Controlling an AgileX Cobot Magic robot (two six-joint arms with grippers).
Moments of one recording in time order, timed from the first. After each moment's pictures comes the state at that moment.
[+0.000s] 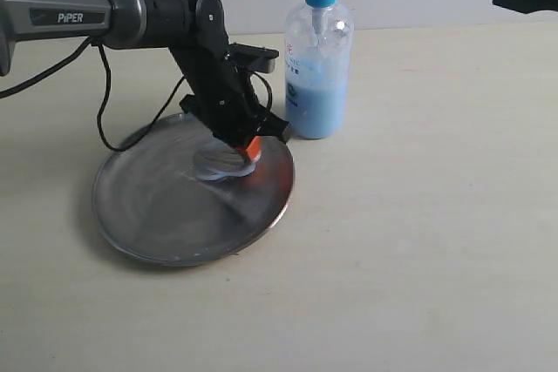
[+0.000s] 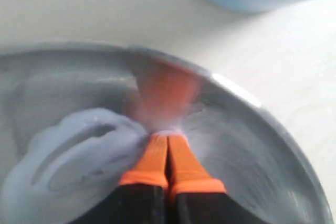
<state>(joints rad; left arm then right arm) -0.54 2.35 -1.77 -0.26 0.90 0.19 0.46 0.87 -0.68 0.05 0.11 -0.03</state>
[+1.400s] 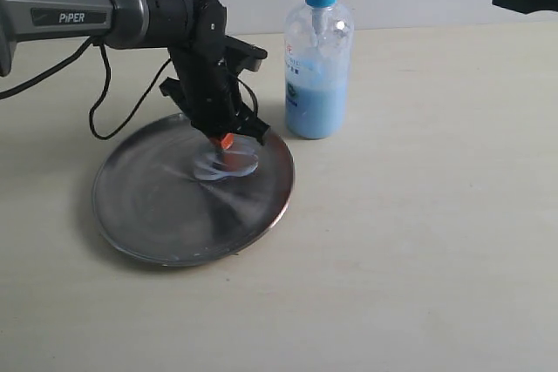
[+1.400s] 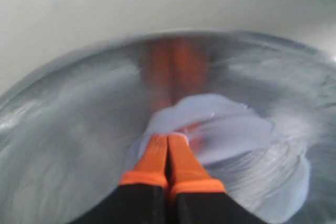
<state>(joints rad) -0.55 2.35 -1.77 0.05 0.91 0.03 0.46 0.87 -0.68 0.05 0.11 -0.03</state>
